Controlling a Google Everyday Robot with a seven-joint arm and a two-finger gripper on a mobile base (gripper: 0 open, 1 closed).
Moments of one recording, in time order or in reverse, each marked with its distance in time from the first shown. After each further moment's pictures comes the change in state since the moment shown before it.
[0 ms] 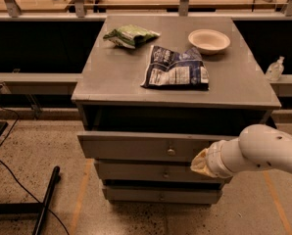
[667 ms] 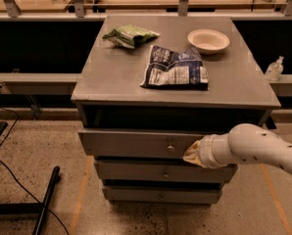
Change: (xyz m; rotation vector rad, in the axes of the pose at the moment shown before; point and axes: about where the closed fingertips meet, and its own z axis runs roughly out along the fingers) arm -0.011 -0.039 0.037 0.083 -0.058 -0.067
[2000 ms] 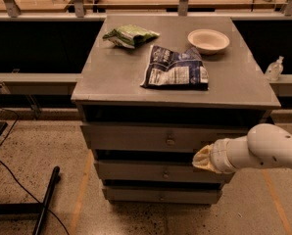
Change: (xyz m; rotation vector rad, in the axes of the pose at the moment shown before) arm 0.023 0.012 -0.025 -0.053 -0.043 -0.047
